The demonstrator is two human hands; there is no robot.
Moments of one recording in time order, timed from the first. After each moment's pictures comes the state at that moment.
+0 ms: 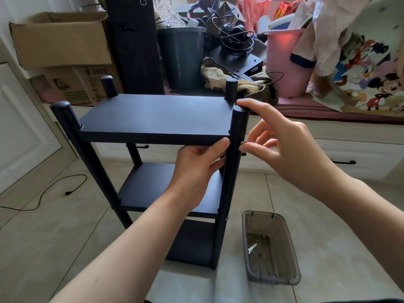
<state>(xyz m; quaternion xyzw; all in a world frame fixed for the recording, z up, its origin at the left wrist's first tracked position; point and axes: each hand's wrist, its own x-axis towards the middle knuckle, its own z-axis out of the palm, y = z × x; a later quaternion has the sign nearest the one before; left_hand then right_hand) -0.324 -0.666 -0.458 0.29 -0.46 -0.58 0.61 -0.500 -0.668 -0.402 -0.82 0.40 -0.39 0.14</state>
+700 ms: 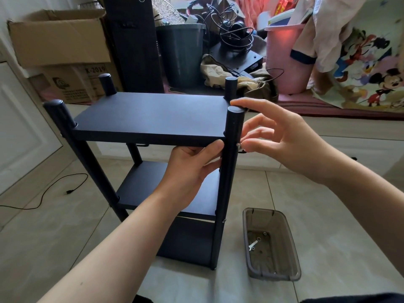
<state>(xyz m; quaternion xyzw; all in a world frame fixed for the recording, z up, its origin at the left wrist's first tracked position) -0.310 -0.662 -0.461 0.28 -0.47 -0.59 0.59 -0.505 -0.674 -0.395 -0.79 0.32 -0.39 0.35</state>
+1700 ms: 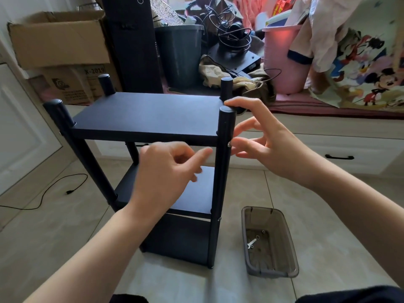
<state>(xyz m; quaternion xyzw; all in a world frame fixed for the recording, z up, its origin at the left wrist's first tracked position) -0.287 -0.620 -0.435 0.52 -0.67 -0.15 0.51 -0.495 -0.671 -0.405 -0.79 0.35 -0.37 0.33</state>
